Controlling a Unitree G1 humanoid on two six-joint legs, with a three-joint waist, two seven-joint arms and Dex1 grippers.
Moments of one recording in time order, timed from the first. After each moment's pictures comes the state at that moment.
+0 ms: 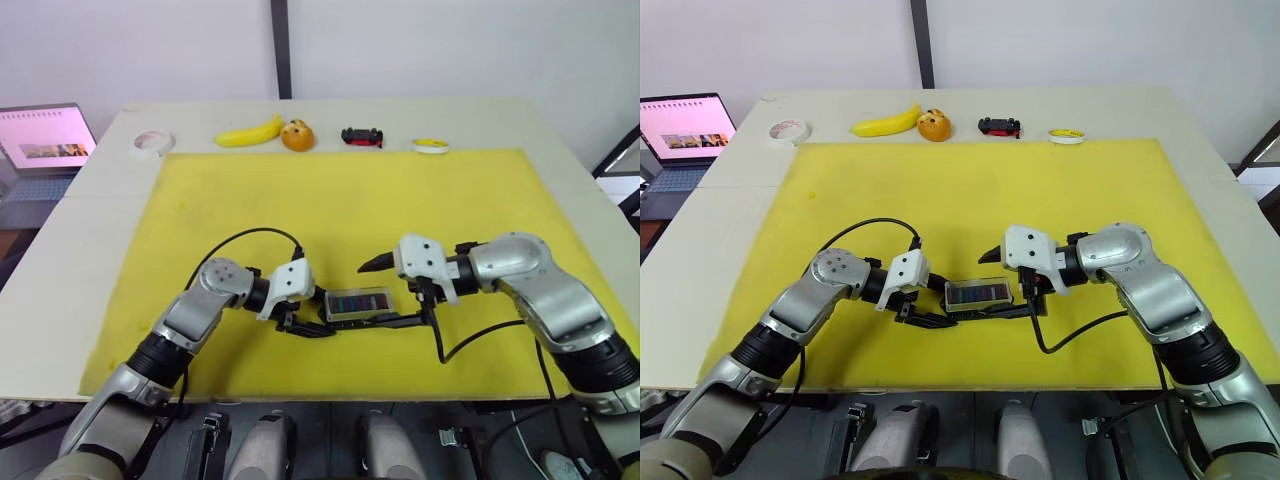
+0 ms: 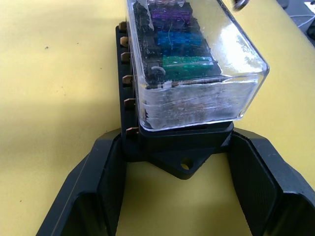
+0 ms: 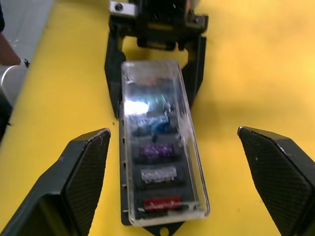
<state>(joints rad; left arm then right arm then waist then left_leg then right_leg) -0.52 0.50 -0.40 0.07 -0.18 0.24 -1.25 -0.50 -0.81 0.22 -0.31 0.32 0.50 1.22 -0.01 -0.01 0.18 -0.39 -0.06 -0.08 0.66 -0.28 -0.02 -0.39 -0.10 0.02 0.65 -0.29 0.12</state>
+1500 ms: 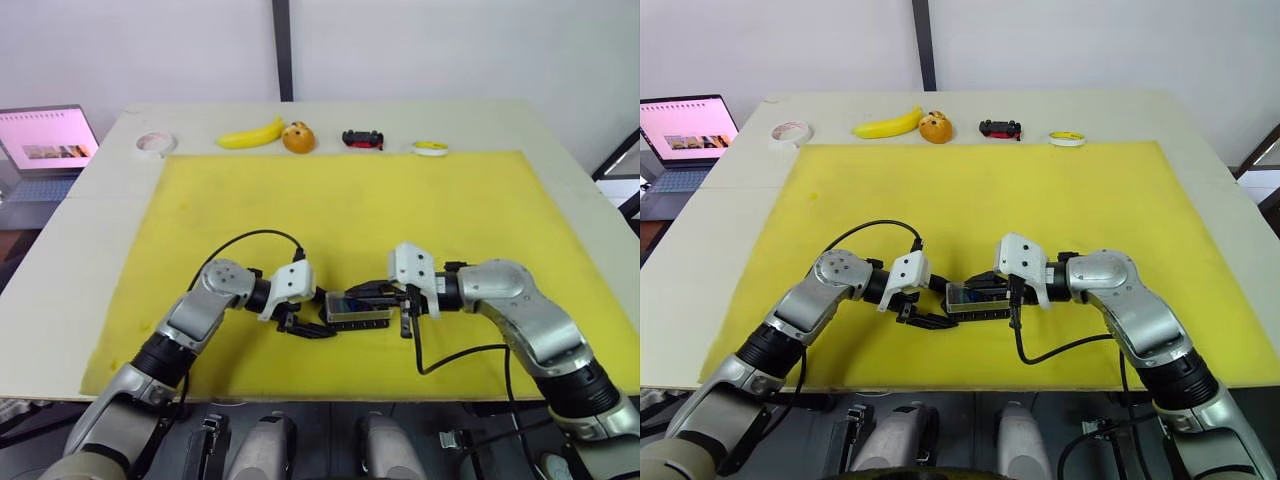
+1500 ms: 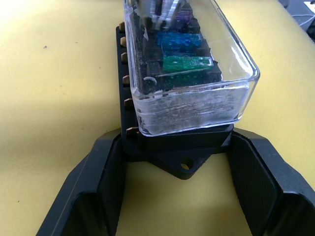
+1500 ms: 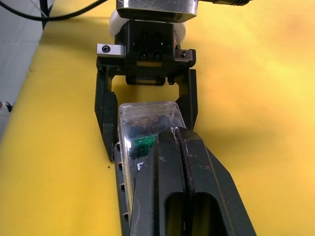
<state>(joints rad) -0.52 0.48 -0.40 0.11 -0.16 0.21 -1.26 -0.37 -0.70 0.22 -0.33 0.34 0.47 1.07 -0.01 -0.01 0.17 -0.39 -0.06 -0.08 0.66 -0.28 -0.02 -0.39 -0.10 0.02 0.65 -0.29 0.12</state>
